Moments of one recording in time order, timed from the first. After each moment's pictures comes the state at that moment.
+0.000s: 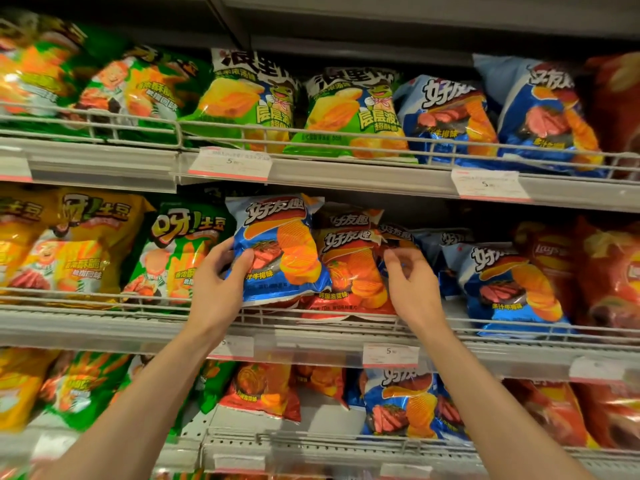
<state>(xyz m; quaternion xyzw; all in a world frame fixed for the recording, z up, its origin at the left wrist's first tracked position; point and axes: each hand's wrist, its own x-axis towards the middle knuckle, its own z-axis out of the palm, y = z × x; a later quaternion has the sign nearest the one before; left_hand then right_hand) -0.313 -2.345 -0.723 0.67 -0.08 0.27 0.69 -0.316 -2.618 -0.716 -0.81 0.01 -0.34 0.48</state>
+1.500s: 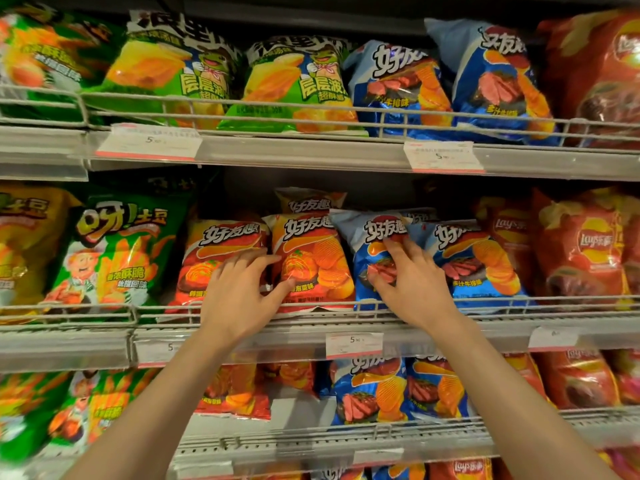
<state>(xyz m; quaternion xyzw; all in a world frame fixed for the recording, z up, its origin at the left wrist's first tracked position) -0.288 -2.416 -0.743 0.92 -0.16 0.29 0.20 -0.327 -2.684 -0.728 -0.95 0.06 -0.28 0.10</state>
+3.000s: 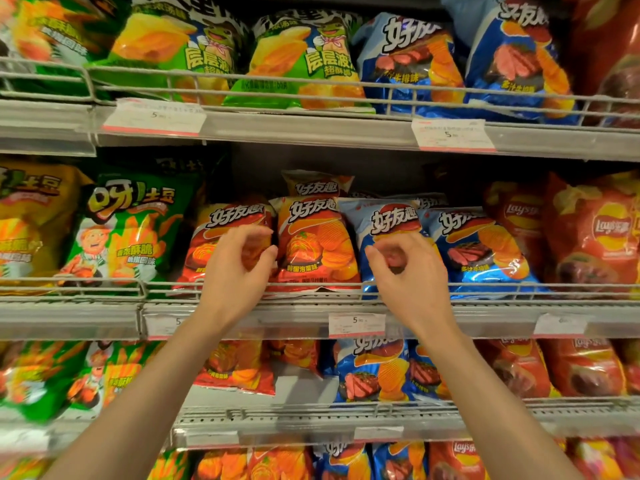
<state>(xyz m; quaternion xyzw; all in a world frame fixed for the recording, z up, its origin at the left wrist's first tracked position) -0.306 -2.409 -0.743 0.81 -0.18 0.33 0.46 -0.359 -2.652 -0.735 -0.84 -0.03 -0.45 0.31</state>
